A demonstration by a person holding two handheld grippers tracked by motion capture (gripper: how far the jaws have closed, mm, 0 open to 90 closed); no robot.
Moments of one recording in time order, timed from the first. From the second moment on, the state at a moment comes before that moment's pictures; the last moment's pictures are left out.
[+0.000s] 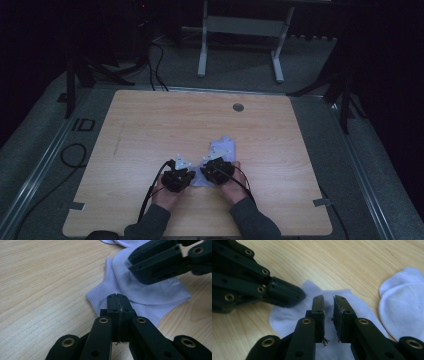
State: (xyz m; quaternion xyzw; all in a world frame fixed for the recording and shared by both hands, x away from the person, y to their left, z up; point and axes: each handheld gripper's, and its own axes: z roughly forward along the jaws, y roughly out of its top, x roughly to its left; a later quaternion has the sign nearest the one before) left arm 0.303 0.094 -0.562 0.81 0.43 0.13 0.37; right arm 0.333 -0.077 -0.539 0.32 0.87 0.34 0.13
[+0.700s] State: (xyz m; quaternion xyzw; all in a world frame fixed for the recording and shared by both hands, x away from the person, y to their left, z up) left arm 0.302 0.093 -0.562 0.81 0.43 0.14 0.37; right arm 0.346 -0.080 -0.541 0.35 0.86 0.36 0.12
